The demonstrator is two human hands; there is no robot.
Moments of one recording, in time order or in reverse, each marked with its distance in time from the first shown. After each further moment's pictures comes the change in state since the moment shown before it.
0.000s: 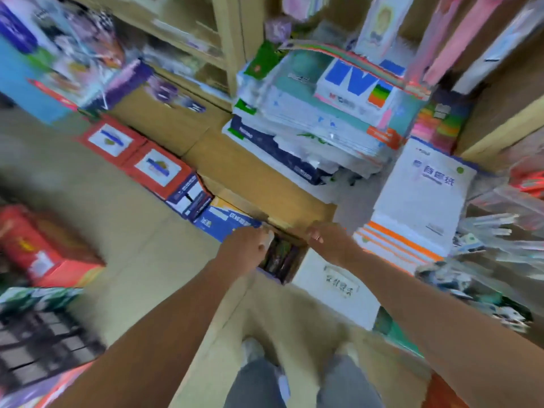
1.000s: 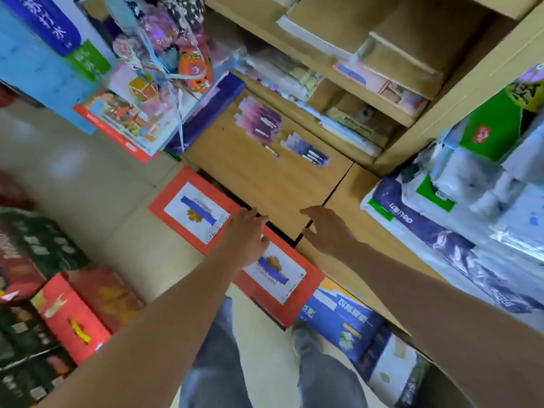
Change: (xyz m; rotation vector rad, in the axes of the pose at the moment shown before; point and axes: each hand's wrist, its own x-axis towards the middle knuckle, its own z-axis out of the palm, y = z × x) left_hand 0.346 -0.492 -0.185 0.060 -0.103 -0.107; right_hand 0.567 -0.324 0.079 -0.155 -0.106 -0.076
